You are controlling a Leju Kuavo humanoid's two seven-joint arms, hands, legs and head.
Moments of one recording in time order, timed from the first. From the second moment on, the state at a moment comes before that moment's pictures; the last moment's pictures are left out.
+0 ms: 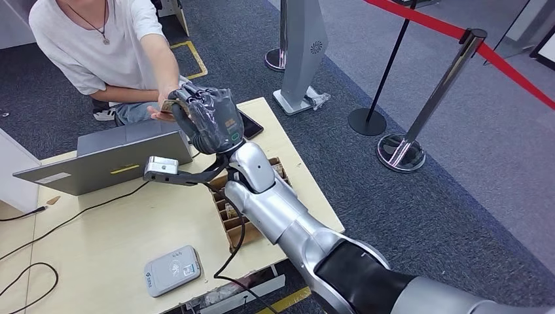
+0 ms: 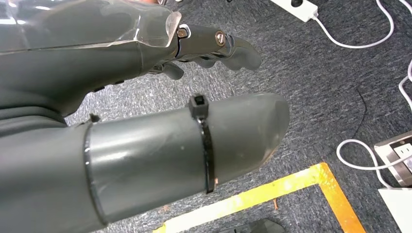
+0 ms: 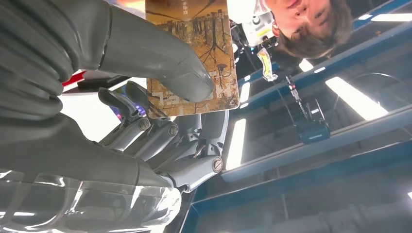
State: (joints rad) left arm -0.09 -0.18 0.50 -0.20 -1.02 0.44 -0.04; right arm -0.68 0.17 0.29 -0.99 1.16 -0.68 -0.31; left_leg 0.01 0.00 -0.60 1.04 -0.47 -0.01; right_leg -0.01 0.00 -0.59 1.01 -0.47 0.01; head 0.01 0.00
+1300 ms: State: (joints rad) left arm -0.08 -0.18 0.49 -0.20 -0.99 0.50 -0.06; right arm -0.58 0.13 0.36 -1.04 1.06 -0.56 -0.21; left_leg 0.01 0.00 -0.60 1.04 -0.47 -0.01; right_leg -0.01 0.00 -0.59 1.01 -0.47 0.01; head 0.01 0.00
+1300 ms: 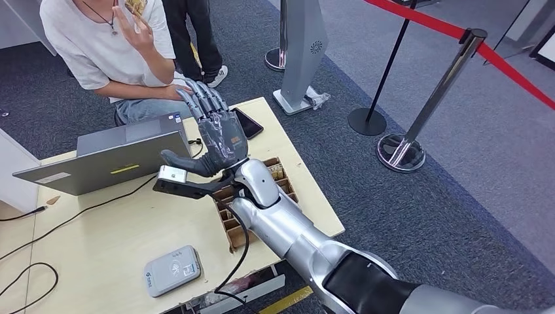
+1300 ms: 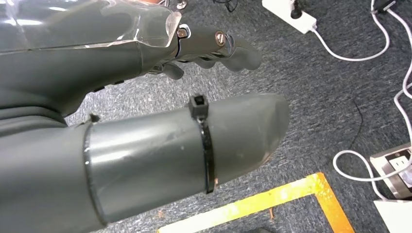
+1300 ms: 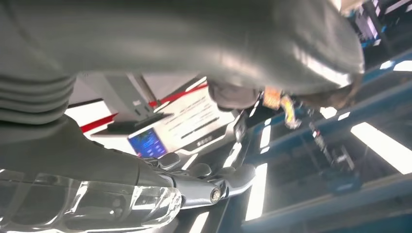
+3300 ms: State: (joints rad) left arm -0.06 -0.16 0.52 -0.20 -0.96 0.47 -0.06; right arm -0.29 -0.07 0.52 -1.17 1.08 -0.47 -0.11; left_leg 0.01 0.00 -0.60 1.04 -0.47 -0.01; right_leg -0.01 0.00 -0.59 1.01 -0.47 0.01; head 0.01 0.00
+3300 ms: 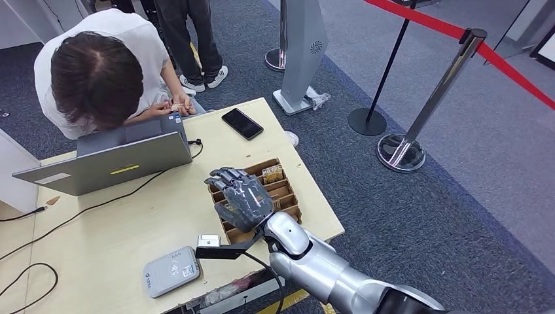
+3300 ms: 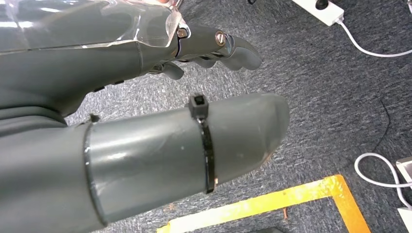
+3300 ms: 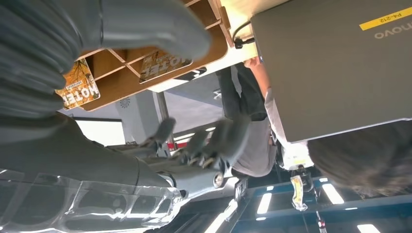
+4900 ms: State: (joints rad) left arm -0.06 -0.17 0.52 -0.20 -0.97 0.46 -0.05; right arm -0.36 -0.07 0.50 -1.10 1.10 -0.42 -0.10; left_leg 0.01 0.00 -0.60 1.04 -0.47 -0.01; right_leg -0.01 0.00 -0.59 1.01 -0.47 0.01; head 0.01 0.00
